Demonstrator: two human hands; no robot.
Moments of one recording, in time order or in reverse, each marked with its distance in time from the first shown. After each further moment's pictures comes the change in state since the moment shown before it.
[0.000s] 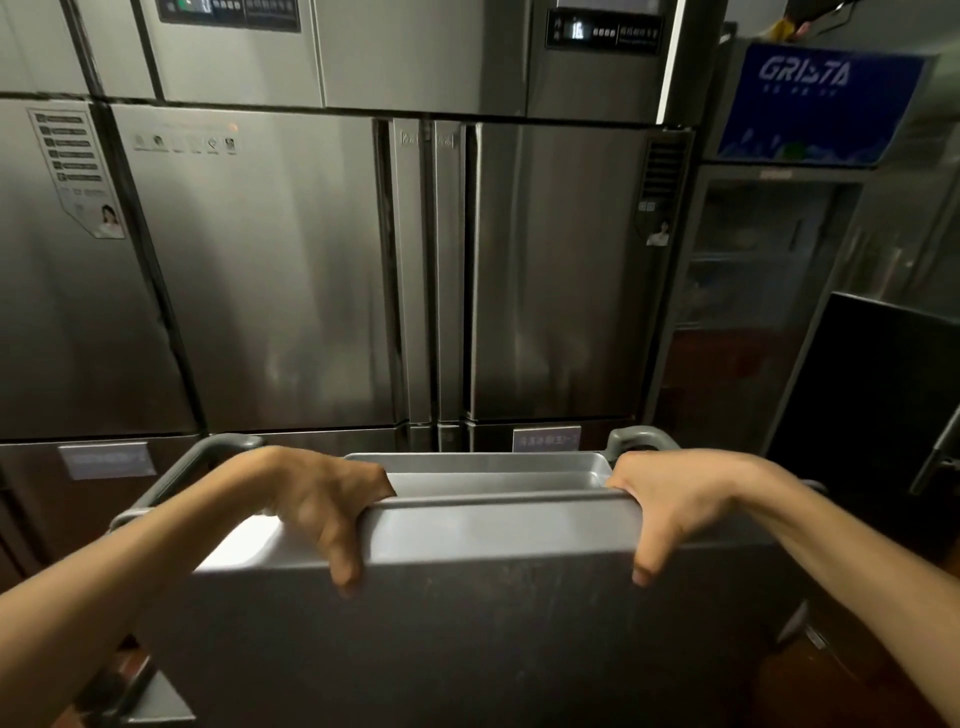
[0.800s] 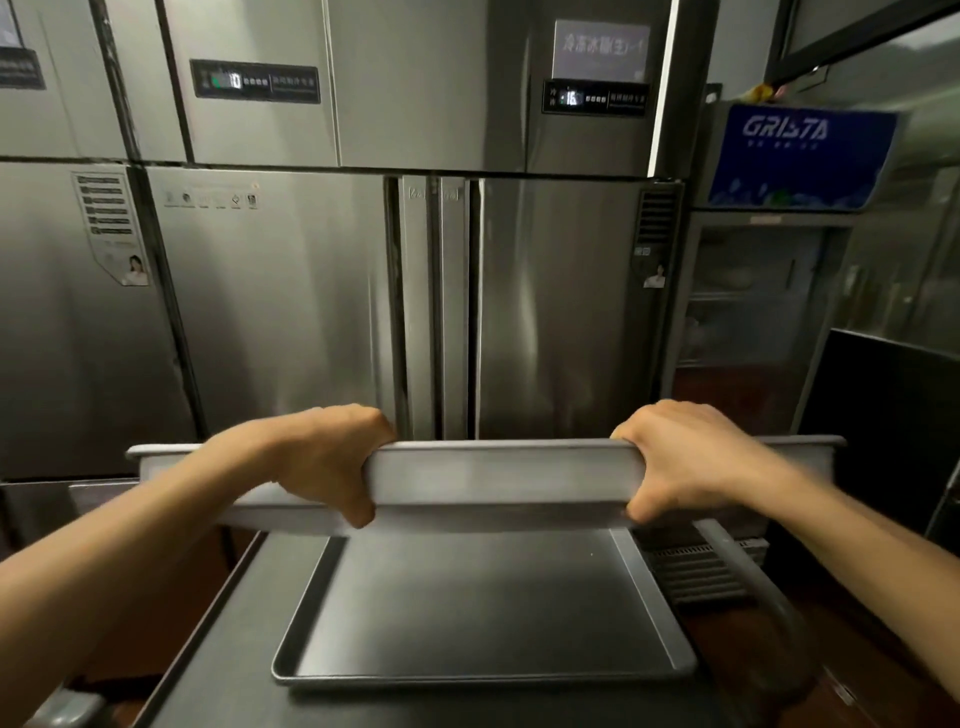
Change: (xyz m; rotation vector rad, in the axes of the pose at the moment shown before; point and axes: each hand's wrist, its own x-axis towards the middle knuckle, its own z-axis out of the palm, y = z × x) left_hand 0.000 -0.032 -0.038 0.252 0.530 -0.041; right_hand -0.025 -0.012 -0.039 -0.343 0.621 0.015
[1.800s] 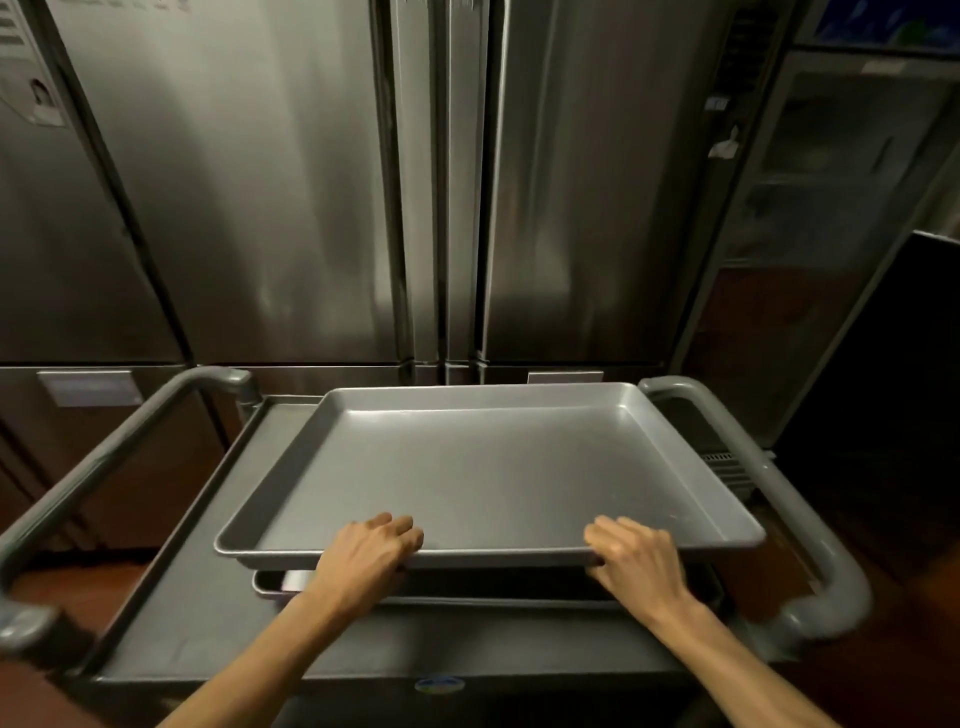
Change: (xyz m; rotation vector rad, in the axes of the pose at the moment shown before) left_hand 0.080 -0.011 0.295 0.129 0.188 0.086; right_hand 0.001 -0.013 0.312 0.095 0.164 0.013
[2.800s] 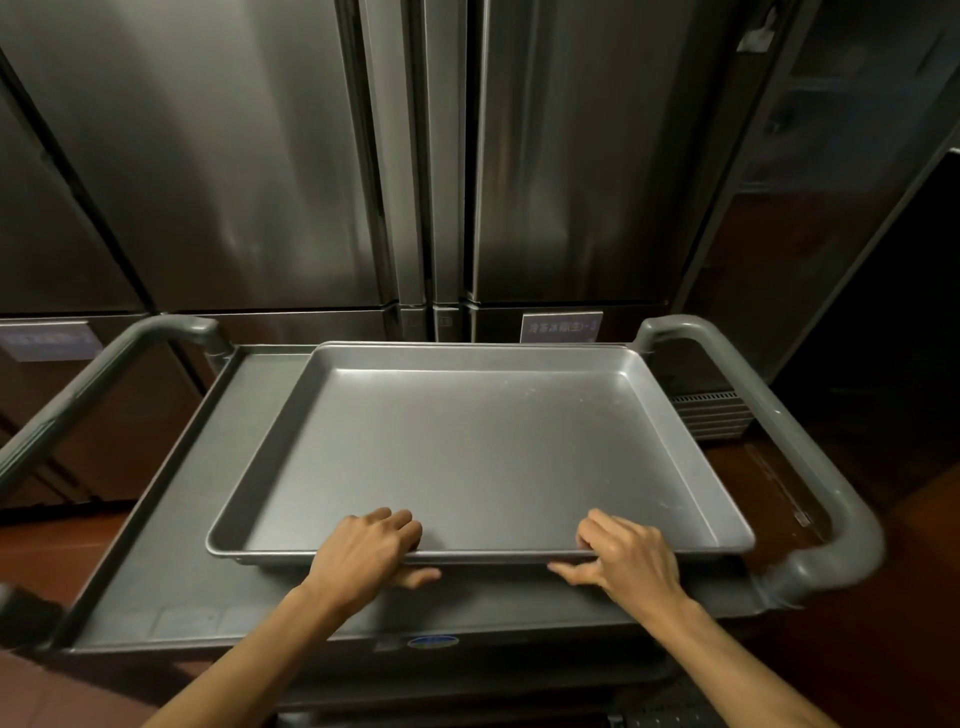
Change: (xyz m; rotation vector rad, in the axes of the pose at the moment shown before) left_hand 0.000 0.006 0.069 -0.048 0.099 0.050; right_hand -0.034 0.003 0.062 0.074 0.084 -0.040
